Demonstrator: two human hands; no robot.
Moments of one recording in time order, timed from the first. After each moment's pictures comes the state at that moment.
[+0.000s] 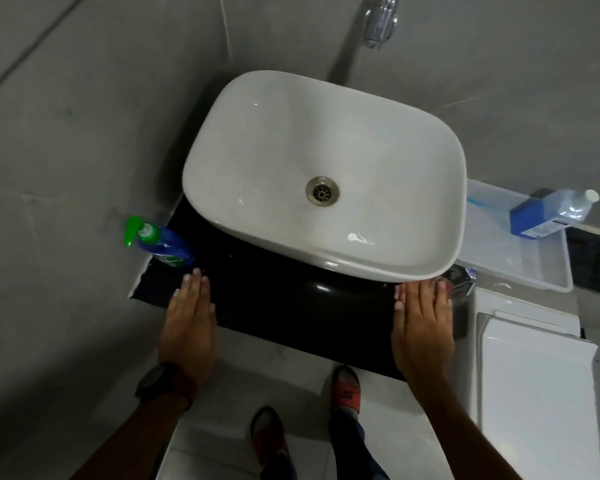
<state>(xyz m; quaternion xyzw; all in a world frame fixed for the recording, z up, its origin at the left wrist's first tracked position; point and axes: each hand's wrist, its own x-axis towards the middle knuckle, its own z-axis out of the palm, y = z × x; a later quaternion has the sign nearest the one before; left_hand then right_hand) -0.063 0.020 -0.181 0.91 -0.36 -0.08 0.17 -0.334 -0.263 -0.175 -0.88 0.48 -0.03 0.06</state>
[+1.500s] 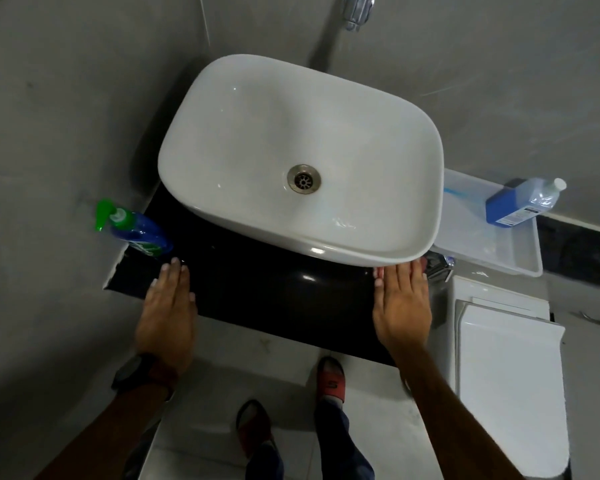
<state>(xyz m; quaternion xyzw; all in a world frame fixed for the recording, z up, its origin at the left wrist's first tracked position) -0.069 0.017 -0.176 0.92 -0.35 -0.06 0.16 -0.324 -0.272 -0.167 -0.88 0.46 -0.04 0.06</state>
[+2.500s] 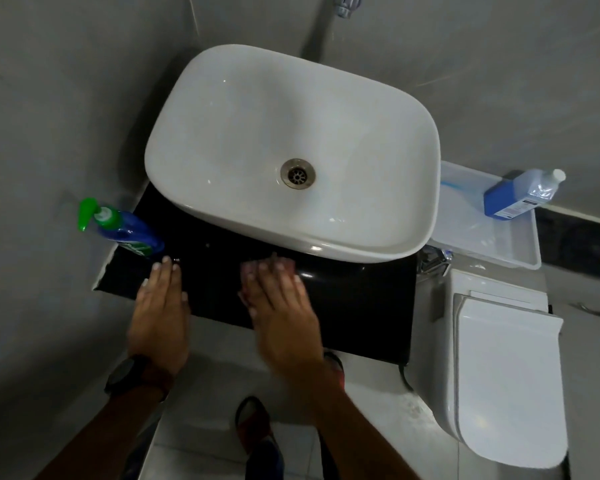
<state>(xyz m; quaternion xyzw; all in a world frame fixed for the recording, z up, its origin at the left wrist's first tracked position) -0.068 0.017 -0.187 0.92 -0.35 -0.03 0.15 -0.227 -0.138 -0.174 -0.96 0.24 -0.02 0.16</state>
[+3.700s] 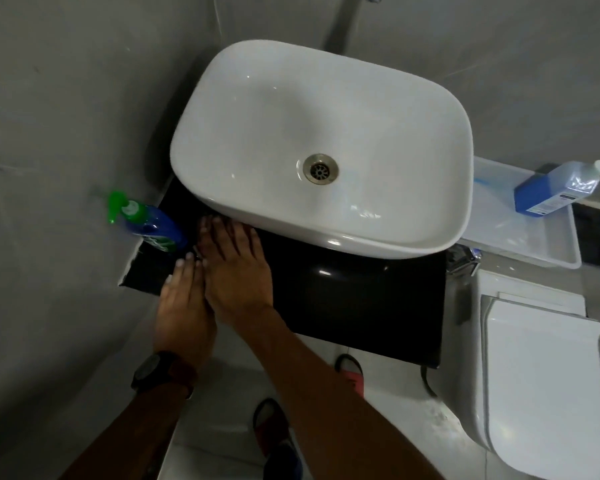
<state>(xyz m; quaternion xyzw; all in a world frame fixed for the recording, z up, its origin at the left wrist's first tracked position) -0.068 0.015 -0.189 0.93 -0.35 -0.05 0.13 -0.095 -0.109 -0.169 -0.96 0.21 -0.03 0.16</state>
